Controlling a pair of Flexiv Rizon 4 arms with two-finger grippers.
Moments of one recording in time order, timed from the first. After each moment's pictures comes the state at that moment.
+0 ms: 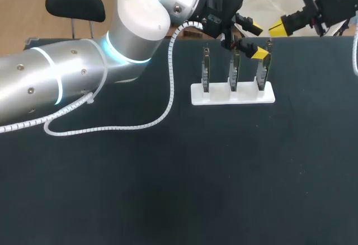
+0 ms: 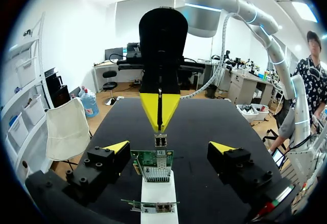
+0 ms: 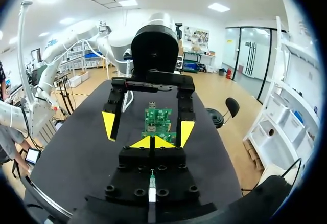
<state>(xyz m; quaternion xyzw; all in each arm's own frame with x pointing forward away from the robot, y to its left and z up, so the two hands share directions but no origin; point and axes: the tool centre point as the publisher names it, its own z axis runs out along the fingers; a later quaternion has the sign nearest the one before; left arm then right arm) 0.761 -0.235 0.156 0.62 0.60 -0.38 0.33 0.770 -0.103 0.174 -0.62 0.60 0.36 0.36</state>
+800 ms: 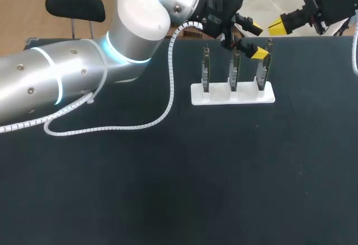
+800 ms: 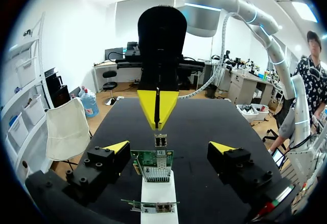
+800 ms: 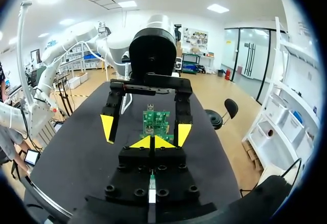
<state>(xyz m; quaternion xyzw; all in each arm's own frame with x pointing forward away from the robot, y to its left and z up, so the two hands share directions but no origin) 0.761 -0.235 0.156 0.62 0.60 -0.38 0.33 0.773 -0.103 0.179 -0.61 0.60 0.36 0.37</state>
